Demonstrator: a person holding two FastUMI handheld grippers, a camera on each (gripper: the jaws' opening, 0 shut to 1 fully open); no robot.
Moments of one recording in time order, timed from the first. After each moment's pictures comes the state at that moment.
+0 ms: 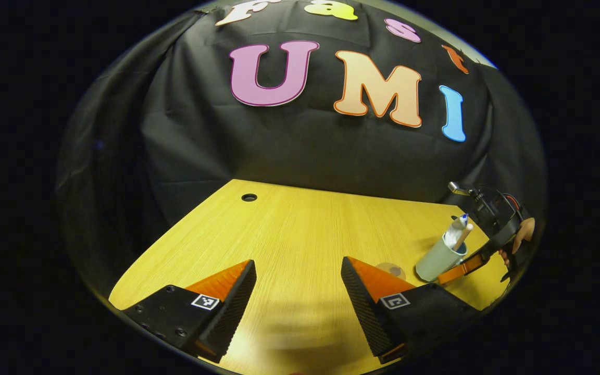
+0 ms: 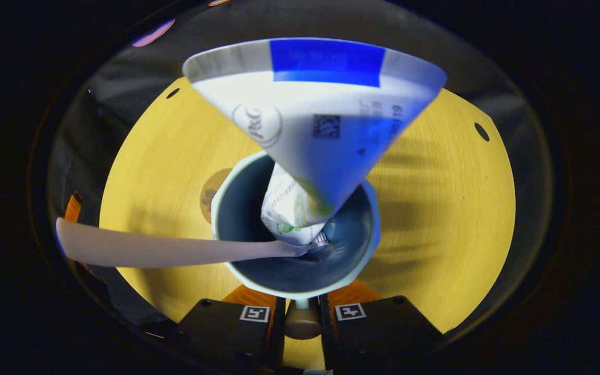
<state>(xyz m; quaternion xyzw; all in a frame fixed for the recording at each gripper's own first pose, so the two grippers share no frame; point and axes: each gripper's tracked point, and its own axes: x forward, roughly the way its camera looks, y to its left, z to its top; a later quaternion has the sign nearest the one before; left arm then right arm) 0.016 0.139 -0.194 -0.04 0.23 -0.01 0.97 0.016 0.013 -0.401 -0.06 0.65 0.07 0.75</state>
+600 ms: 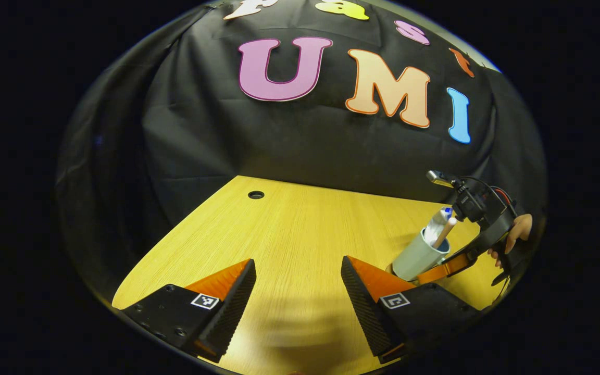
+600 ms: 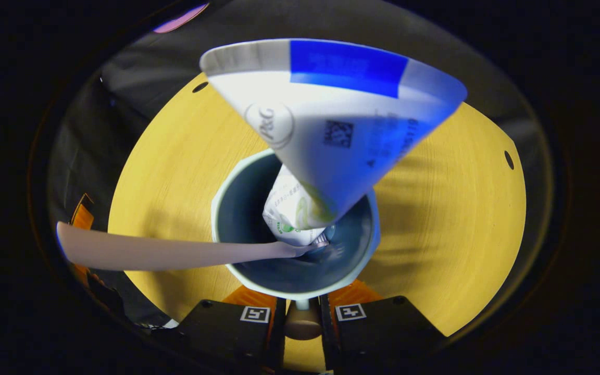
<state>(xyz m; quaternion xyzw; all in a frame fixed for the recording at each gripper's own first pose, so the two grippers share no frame) 0.021 0.174 -0.200 -0.05 0.24 -0.01 0.97 0.021 0.061 -0.416 -0.09 0.66 0.10 0.74</state>
